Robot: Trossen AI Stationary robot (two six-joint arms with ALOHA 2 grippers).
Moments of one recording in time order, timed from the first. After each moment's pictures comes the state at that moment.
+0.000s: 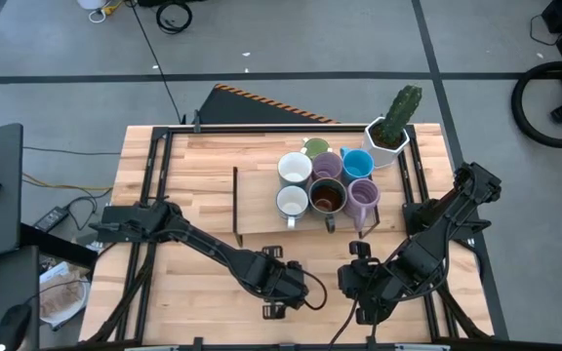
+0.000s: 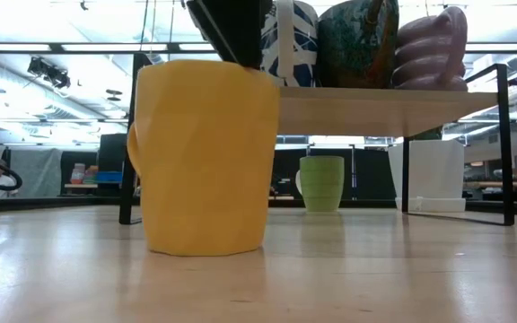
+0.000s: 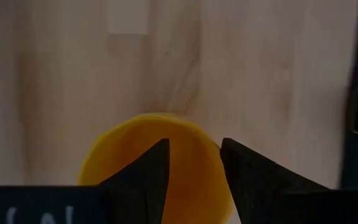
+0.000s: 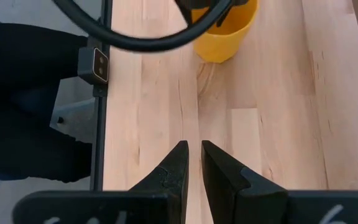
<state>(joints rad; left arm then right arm) -0.47 2.21 2.03 -1.13 -0.14 -0.48 0.76 1.63 1.54 -1.02 0.32 0.73</state>
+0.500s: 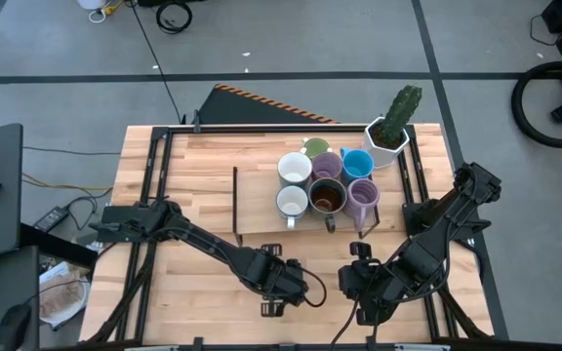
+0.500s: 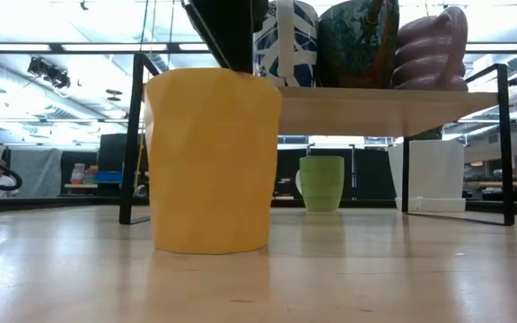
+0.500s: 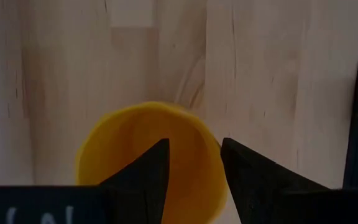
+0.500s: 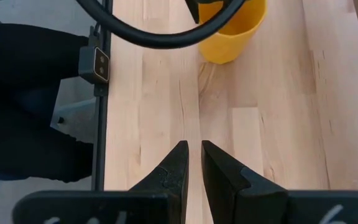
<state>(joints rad) -0.46 2.20 2.02 -1.15 -0.13 -0.46 0.77 1.63 1.54 -1.02 0.32 0.74</state>
